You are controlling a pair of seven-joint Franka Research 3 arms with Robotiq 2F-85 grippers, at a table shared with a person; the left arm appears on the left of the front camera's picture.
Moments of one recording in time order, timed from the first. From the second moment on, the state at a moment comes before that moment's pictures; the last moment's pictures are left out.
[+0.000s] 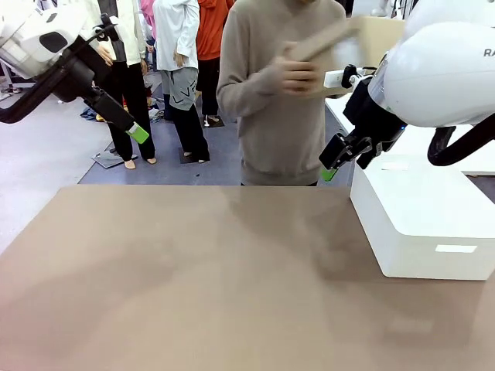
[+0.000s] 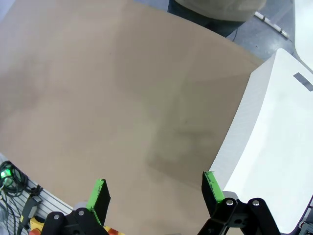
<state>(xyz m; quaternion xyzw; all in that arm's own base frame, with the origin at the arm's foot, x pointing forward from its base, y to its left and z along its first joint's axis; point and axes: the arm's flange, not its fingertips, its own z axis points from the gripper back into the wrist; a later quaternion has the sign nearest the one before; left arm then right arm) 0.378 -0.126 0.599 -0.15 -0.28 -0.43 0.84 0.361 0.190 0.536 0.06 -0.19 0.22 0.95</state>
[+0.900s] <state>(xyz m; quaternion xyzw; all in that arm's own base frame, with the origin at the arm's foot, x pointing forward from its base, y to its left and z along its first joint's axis) 0.378 -0.126 0.599 -0.15 -0.28 -0.43 0.84 0.361 0.190 0.536 0.06 -0.19 0.22 0.95</state>
